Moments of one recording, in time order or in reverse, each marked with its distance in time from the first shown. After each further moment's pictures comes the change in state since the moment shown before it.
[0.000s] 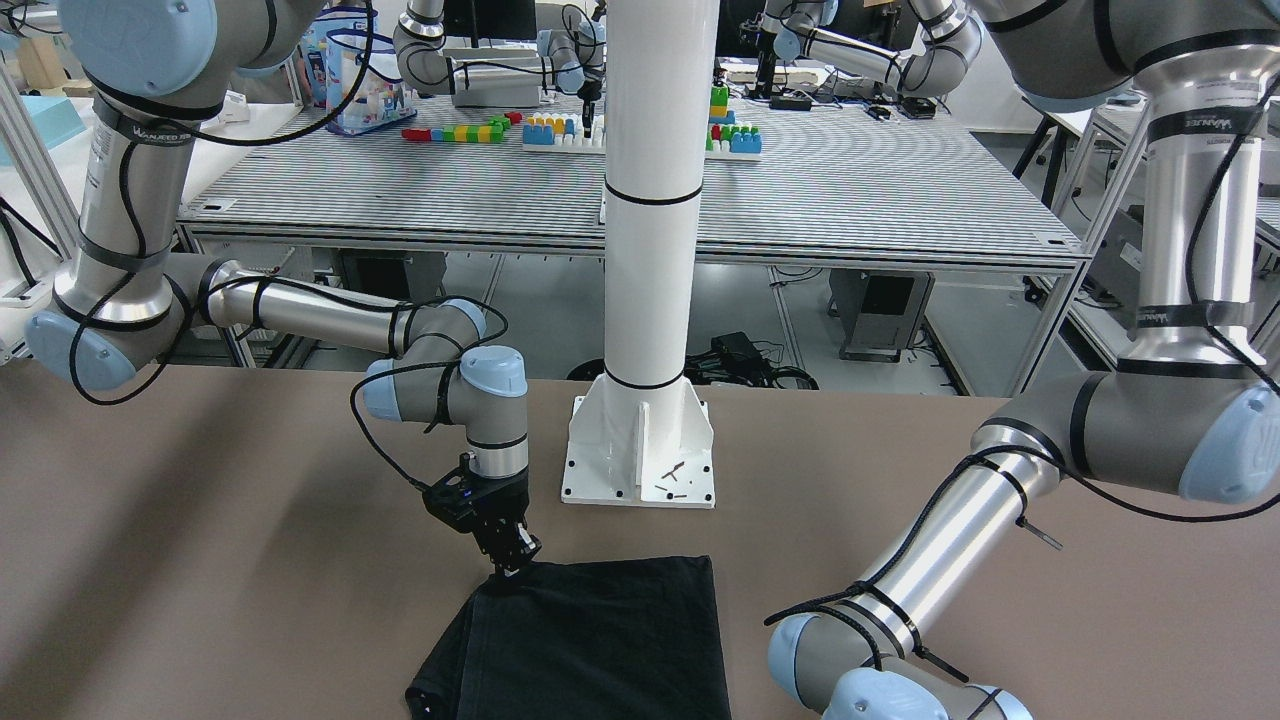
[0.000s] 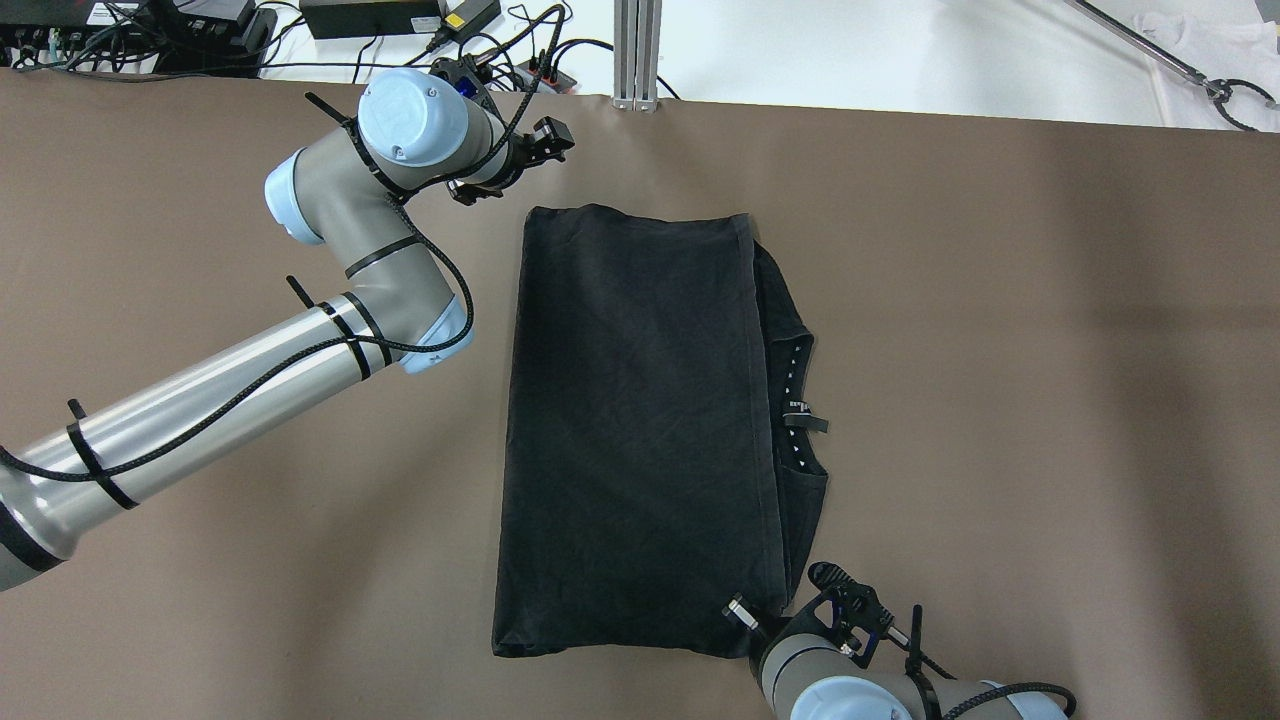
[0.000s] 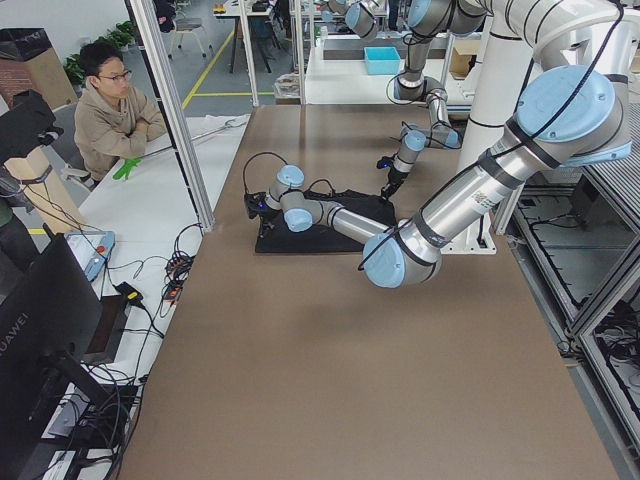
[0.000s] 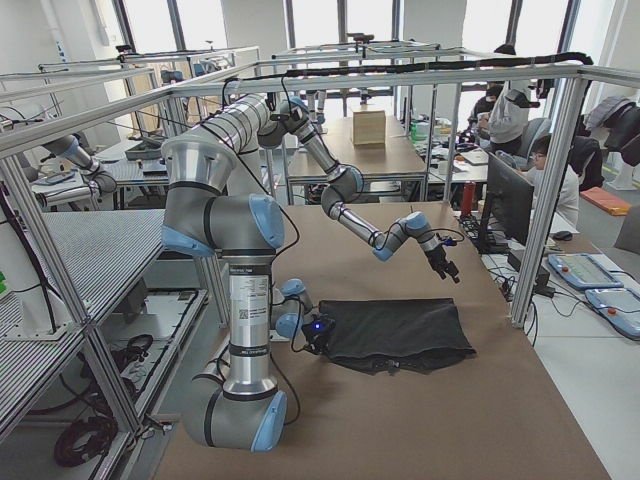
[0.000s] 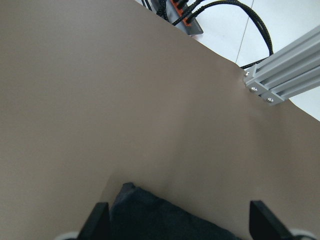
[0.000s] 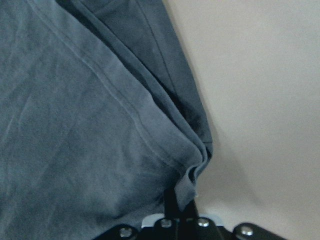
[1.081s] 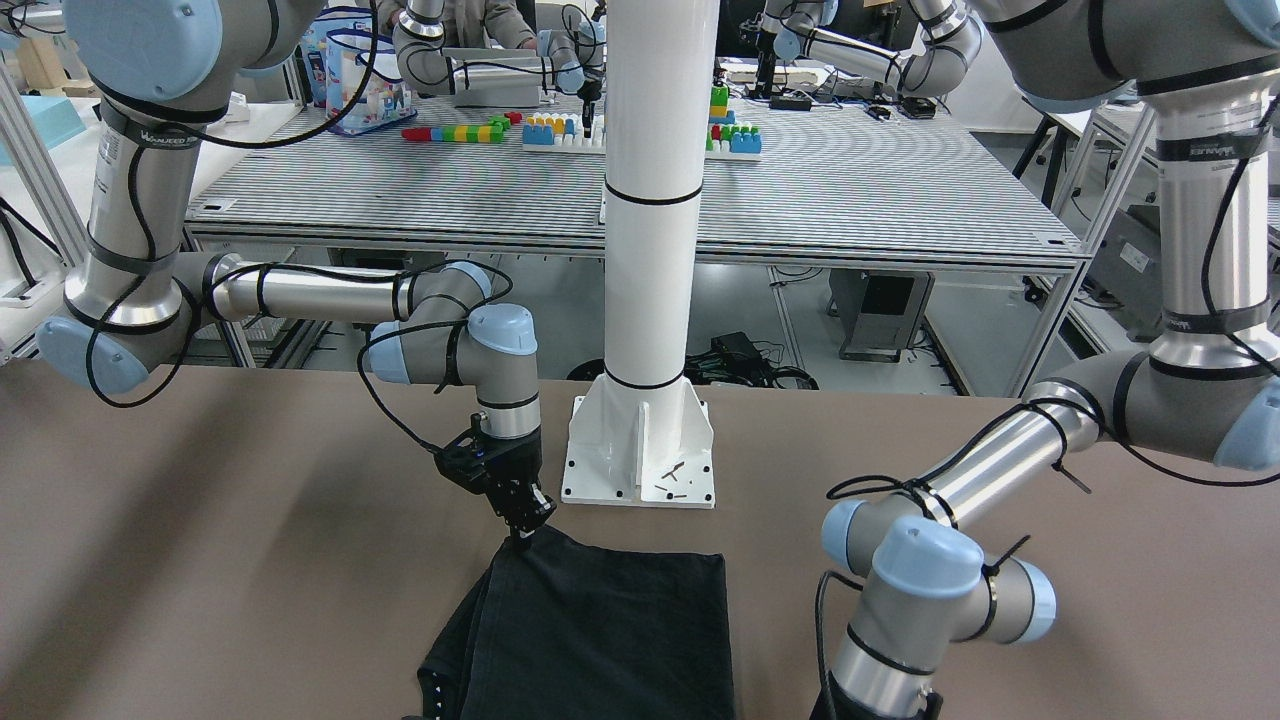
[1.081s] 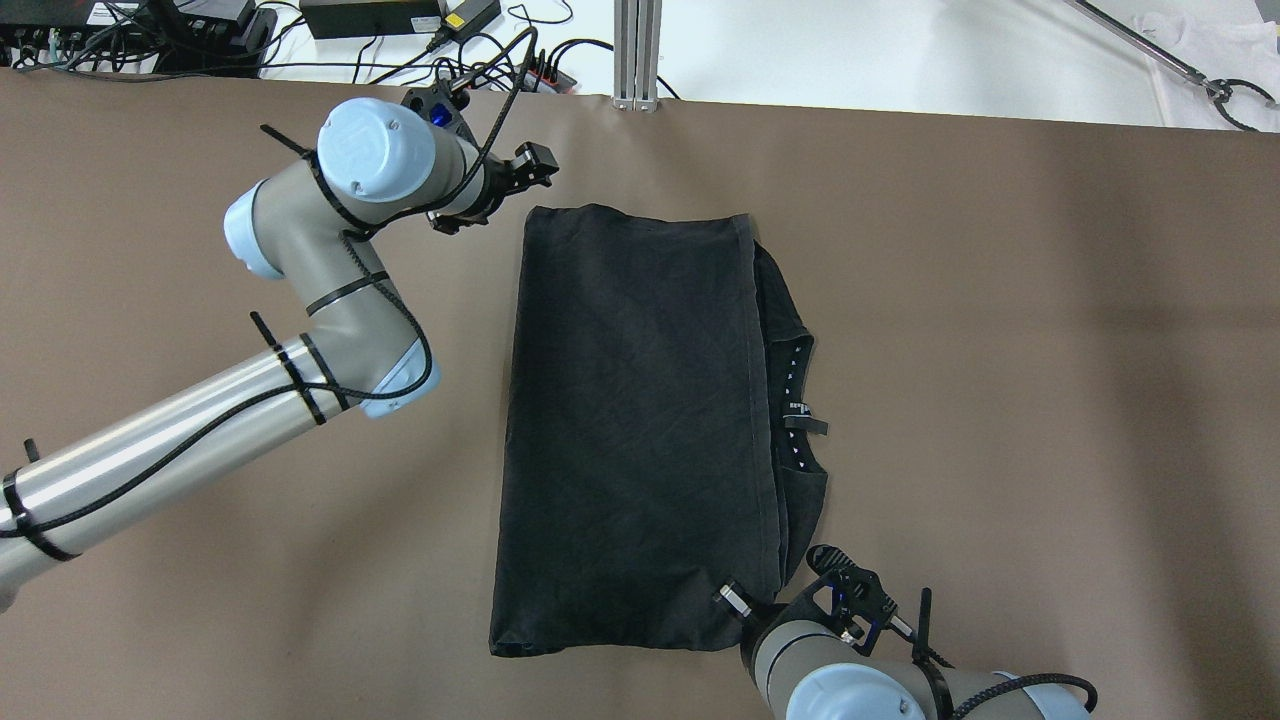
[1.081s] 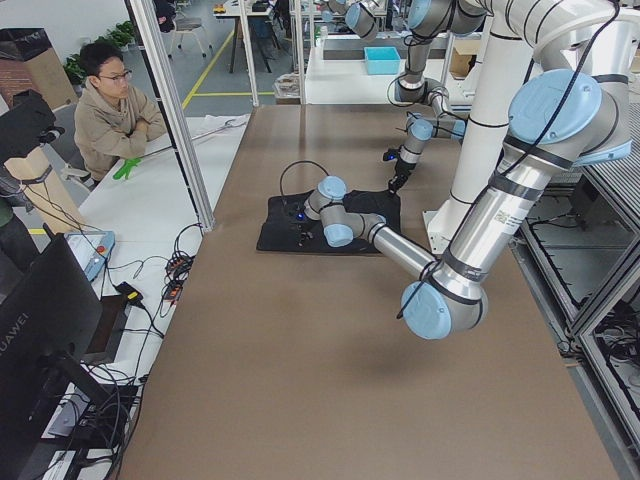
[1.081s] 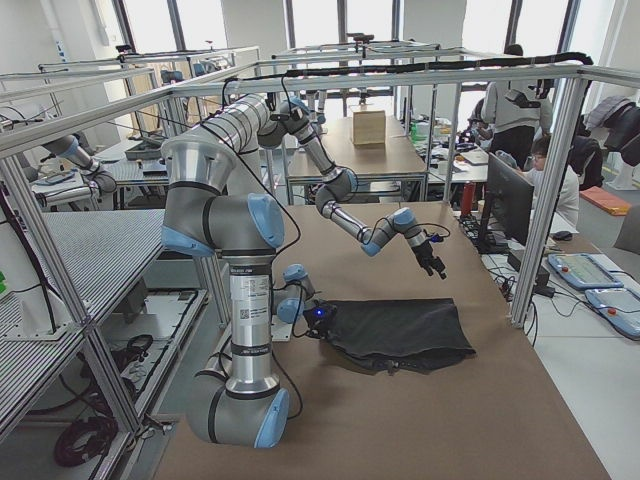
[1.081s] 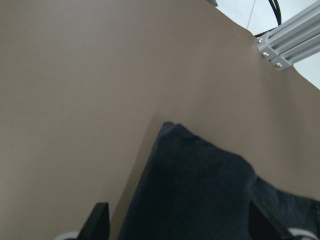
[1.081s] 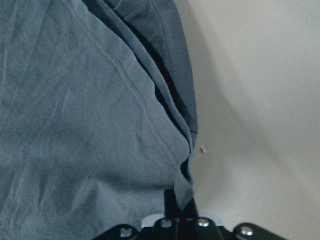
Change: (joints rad) left arm 0.101 0.367 -0.527 0.079 0.010 -0.129; right arm -0.035 0.014 0.128 -0.124 0.018 0.017
